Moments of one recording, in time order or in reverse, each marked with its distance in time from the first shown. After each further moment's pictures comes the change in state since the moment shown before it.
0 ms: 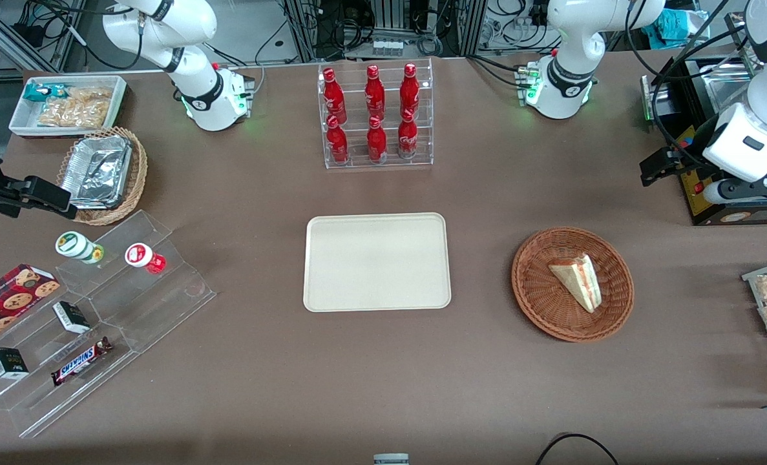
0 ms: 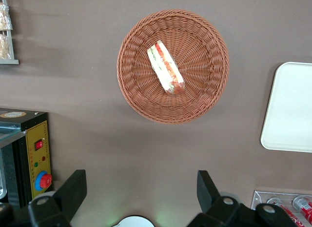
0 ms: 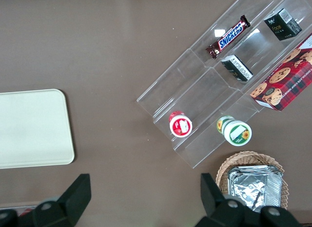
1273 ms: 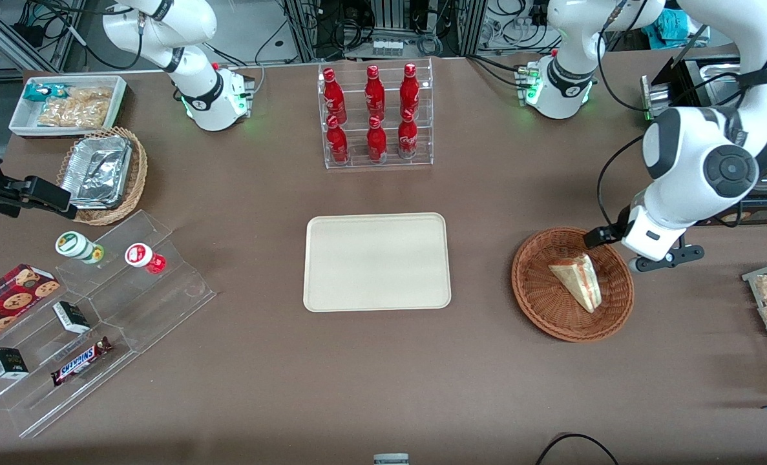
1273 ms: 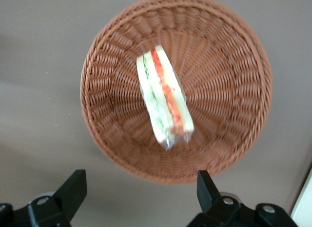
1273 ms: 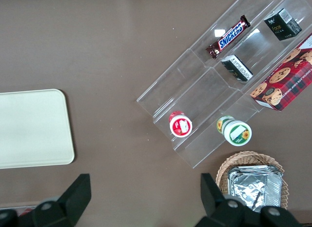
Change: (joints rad) arm -0.002 0.161 -0.006 -0.420 0.001 0.633 -0.216
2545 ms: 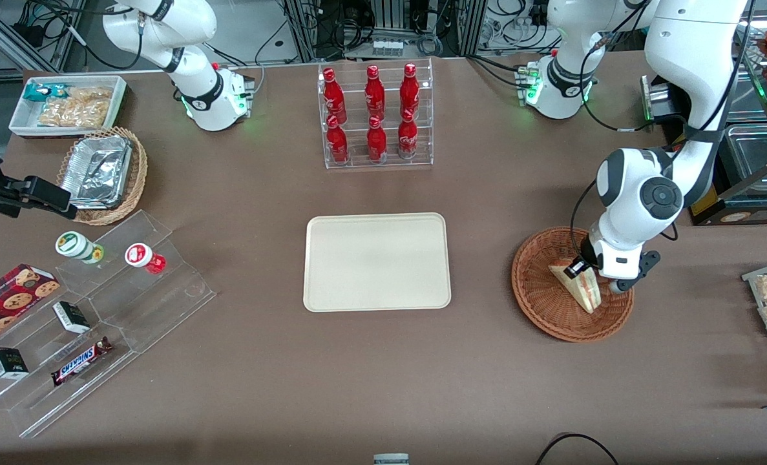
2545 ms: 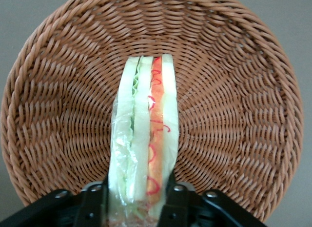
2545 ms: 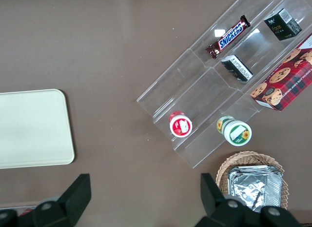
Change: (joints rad) arm -0.029 0.186 -0.006 -0.079 0.002 0.356 -0.381
